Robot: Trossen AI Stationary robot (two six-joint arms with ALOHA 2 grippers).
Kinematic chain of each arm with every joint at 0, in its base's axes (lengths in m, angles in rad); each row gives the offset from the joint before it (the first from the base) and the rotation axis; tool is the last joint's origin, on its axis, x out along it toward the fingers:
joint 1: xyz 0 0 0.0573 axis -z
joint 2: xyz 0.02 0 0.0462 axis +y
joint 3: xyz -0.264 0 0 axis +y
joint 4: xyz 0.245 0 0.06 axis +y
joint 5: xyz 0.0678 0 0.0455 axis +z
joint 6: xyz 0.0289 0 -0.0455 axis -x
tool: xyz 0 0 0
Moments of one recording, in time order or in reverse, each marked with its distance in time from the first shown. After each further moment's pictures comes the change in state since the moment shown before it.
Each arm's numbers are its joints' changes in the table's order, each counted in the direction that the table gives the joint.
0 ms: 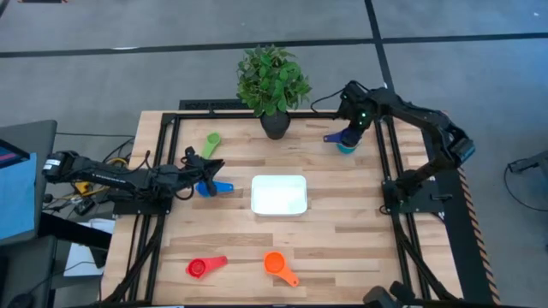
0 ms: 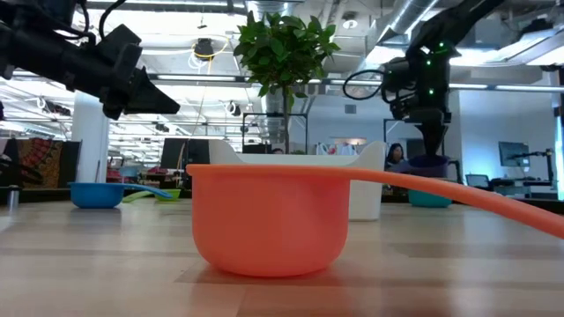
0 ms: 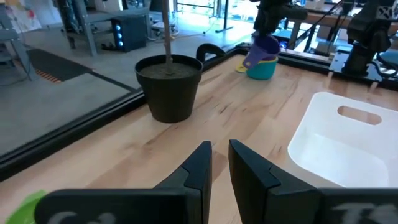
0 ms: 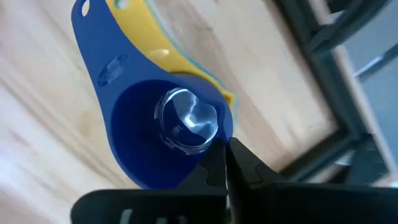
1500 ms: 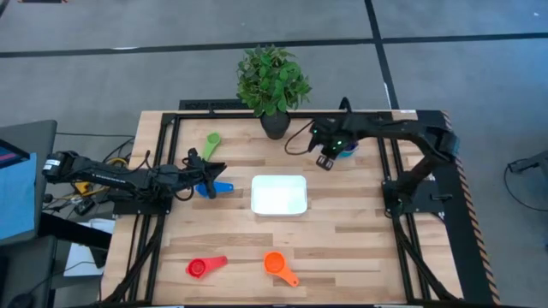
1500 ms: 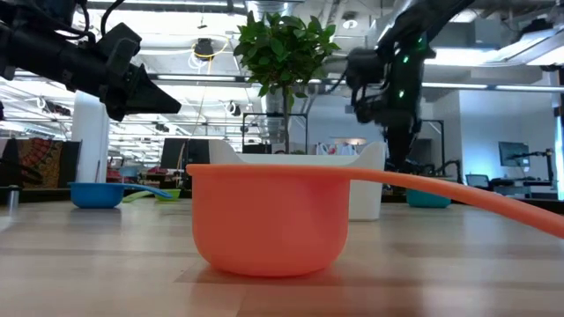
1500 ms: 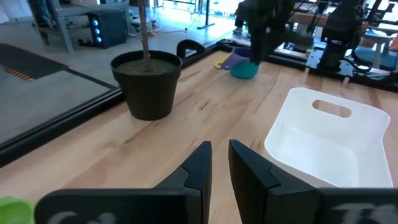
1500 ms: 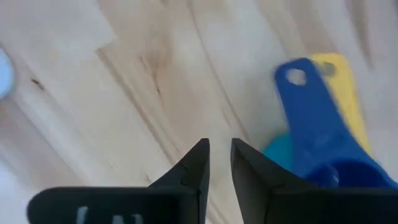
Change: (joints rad) left arm 0.000 0.000 0.000 0.004 -0.086 0.018; right arm -0.422 0.124 0.026 -0.147 -0.007 -0.314
